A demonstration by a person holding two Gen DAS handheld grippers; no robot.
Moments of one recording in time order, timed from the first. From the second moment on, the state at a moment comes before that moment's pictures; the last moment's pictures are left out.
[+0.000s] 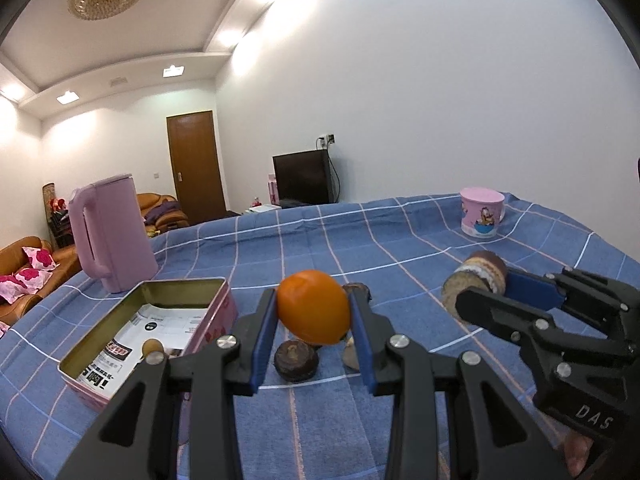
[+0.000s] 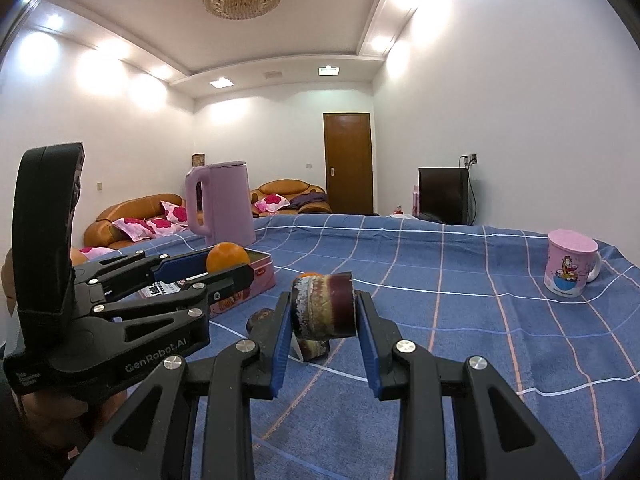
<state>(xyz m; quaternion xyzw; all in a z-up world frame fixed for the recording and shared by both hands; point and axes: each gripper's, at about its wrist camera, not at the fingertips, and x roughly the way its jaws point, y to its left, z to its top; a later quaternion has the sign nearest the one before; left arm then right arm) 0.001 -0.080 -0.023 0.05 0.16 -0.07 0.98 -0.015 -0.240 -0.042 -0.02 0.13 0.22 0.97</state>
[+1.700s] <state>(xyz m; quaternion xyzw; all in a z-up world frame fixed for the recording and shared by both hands) 0.081 0.116 -0.029 0.00 0.25 0.11 0.96 0.113 -0.045 -0.025 -0.08 0.23 0.36 0.90</state>
